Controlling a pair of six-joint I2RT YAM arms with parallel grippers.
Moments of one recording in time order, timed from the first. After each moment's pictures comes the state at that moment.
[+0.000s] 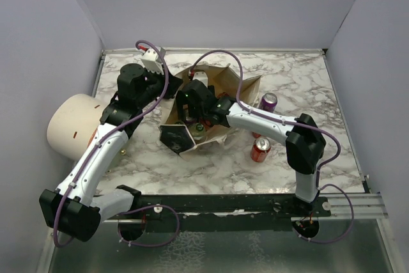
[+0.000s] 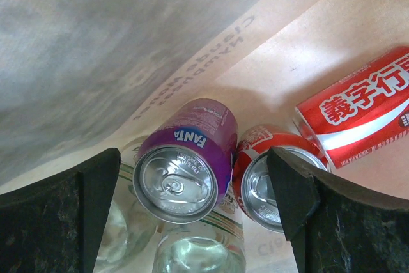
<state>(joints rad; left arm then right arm) -0.36 1.11 1.12 -0.20 0.27 -0.30 0.95 1.92 1.58 -0.36 0.38 0.54</state>
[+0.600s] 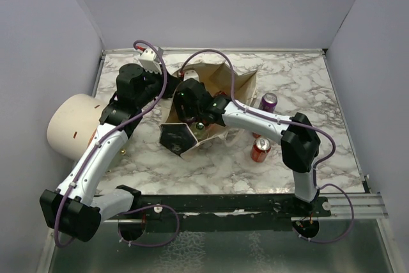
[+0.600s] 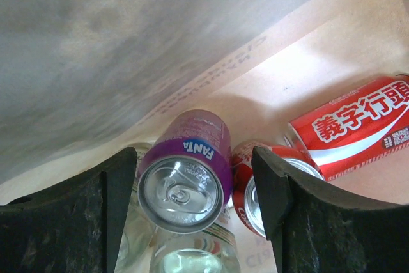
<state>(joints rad) -0.35 1.11 1.11 -0.19 0.25 -0.31 0.97 1.95 1.64 -0.35 0.35 0.36</state>
